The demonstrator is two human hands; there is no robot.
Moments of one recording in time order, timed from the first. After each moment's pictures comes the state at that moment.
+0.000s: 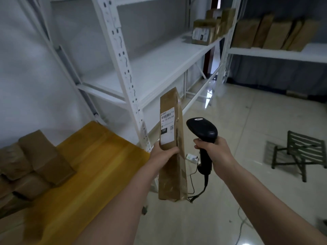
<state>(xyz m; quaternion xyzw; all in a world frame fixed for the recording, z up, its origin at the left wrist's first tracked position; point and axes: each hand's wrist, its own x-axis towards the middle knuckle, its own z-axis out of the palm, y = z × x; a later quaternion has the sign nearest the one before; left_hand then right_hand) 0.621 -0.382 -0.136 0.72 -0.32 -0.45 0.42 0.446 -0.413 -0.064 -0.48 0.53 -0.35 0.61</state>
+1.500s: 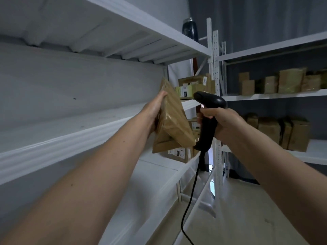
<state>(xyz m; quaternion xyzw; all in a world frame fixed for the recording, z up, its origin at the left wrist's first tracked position) 0.606 -0.970 0.262 0.54 -0.45 -0.37 0.60 0.422 -0.993 0.226 -0.48 0.28 -0.53 0.64</state>
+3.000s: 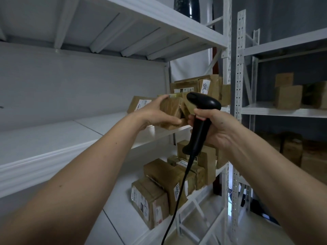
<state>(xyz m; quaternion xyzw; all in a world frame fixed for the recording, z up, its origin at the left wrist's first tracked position) 0.613 -1.365 0.291 0.70 -0.58 -0.12 0.40 0.415 -1.393 0.265 -0.45 0.22 -0.43 0.75</state>
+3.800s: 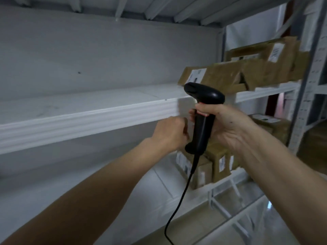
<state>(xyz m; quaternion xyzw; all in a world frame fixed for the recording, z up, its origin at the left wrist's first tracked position) 0.625 -1.246 0.170 0.82 -0.51 0.20 0.17 0.488 -1.300 0.219 -0.50 0.16 -0.30 0.80</state>
